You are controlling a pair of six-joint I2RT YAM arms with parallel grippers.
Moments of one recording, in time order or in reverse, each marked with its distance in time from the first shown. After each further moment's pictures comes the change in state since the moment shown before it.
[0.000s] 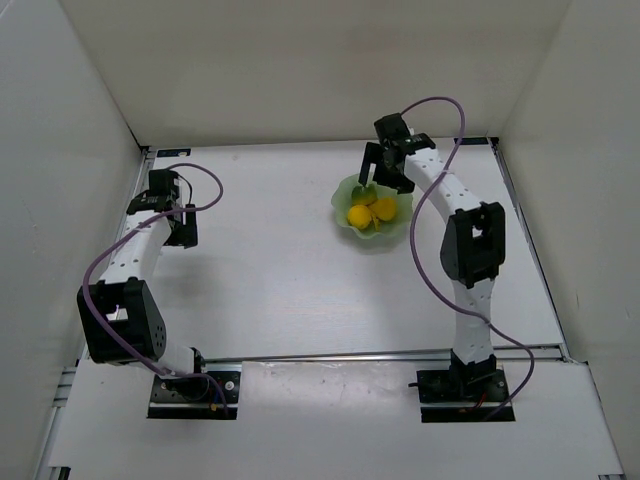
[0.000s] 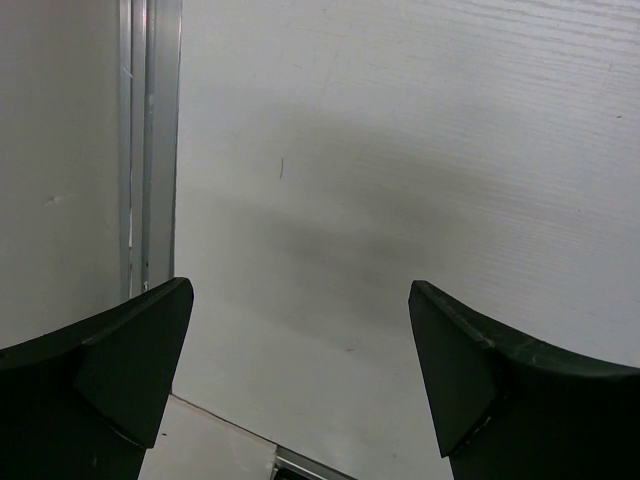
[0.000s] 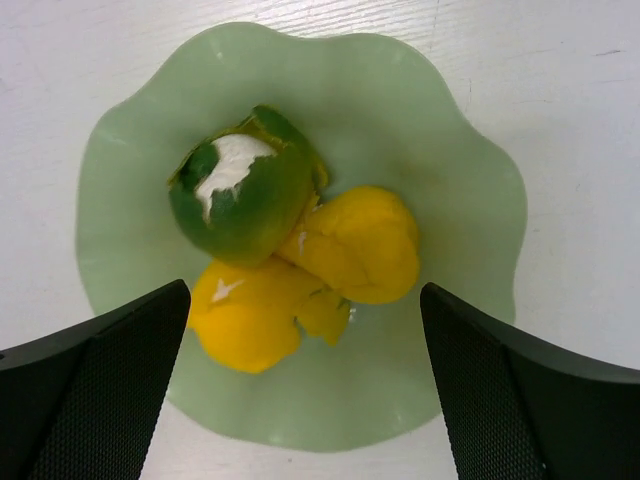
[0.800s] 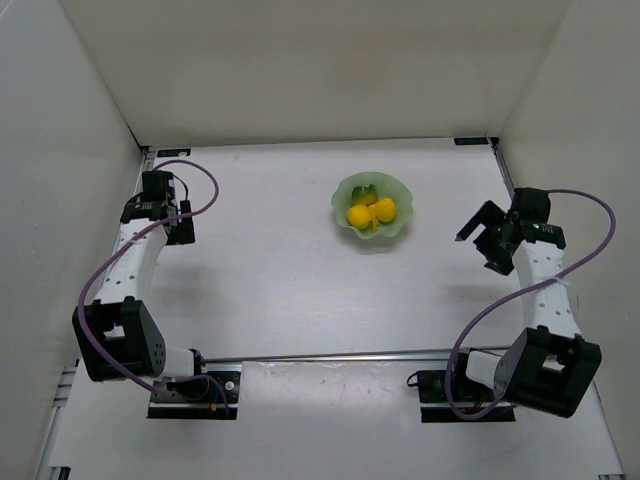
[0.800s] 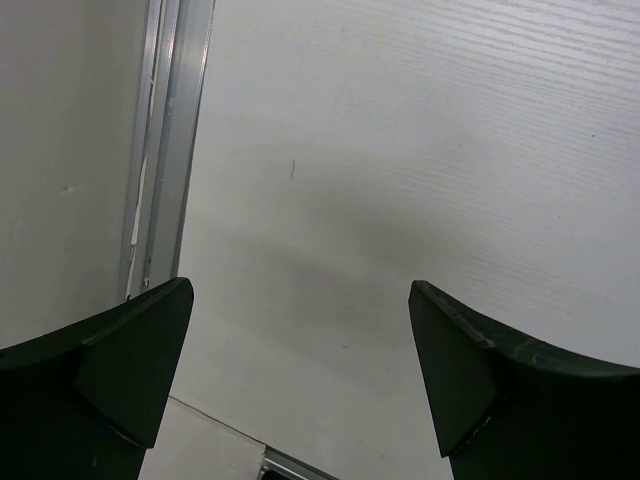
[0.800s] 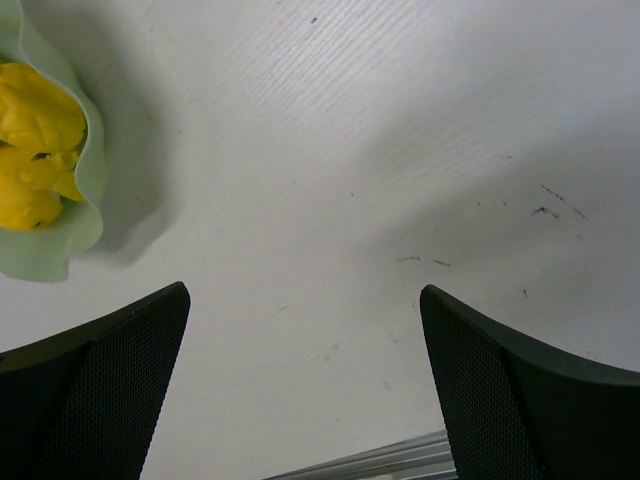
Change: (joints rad) left arm 0.004 -0.094 -0.018 0.004 -0.010 -0.036; right arm -0.583 -0.913 -0.967 0.070 -0.280 -0.001
